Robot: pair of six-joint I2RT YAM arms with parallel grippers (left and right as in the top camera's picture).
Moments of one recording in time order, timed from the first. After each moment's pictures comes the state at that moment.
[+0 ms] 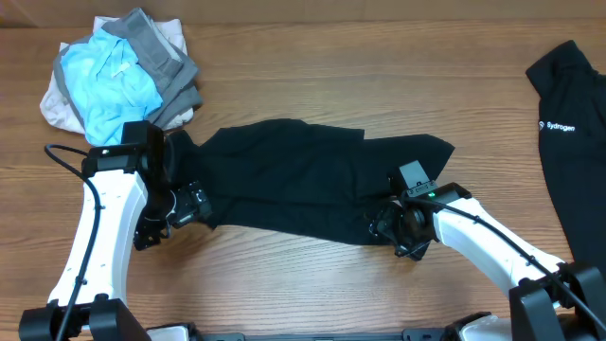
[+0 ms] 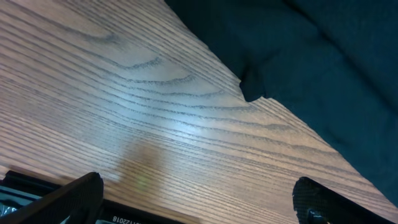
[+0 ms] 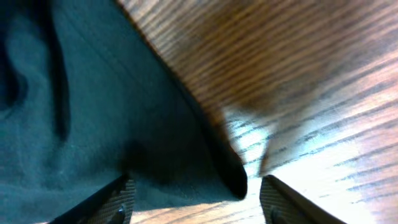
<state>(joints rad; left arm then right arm) 0.09 1.48 1.10 -1.26 0.05 -0.44 0.38 1.50 0.74 -0.73 -0.17 0.93</state>
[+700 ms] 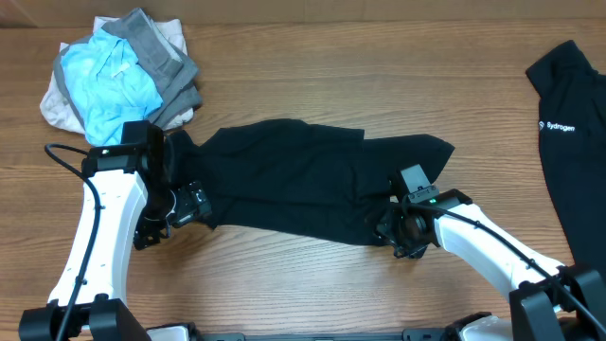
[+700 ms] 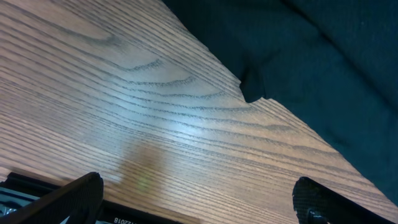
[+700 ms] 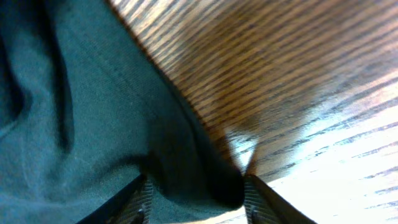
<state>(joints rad) 0.09 1.48 1.10 -1.26 0.05 -0.43 0.38 1.49 0.68 -0.64 -0.17 0.95</state>
